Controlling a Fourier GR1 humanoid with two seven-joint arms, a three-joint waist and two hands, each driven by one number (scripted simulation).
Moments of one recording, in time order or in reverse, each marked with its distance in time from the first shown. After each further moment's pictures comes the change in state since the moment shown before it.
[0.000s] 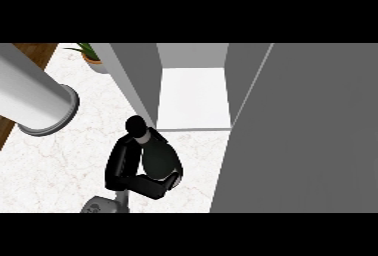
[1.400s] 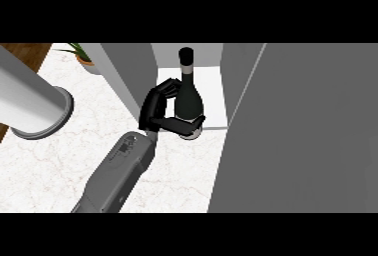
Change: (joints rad) left arm -0.563 0.000 0.010 0.591 0.129 0.160 -0.047; right arm 0.070 -0.016 0.014 0.005 -0.034 0.011 -0.125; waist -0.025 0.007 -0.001
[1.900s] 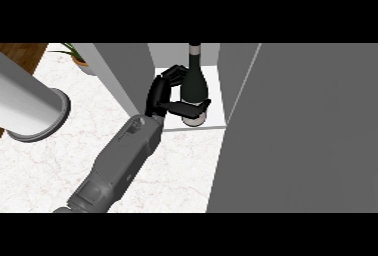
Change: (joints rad) left arm -0.195 0.000 -0.005 0.240 0.088 0.055 -0.032; right arm 0.010 -0.004 -0.015 0.002 -0.016 0.016 -0.041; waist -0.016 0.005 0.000
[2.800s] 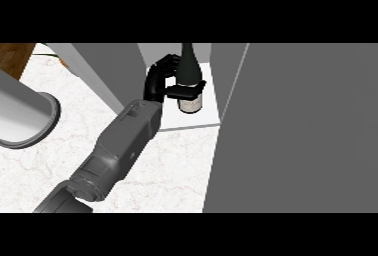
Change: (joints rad) left arm -0.217 0.006 0.074 0.346 0.081 0.058 -0.026; right arm 0.045 -0.006 0.020 0.008 -0.027 0.040 -0.102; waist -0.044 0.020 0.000
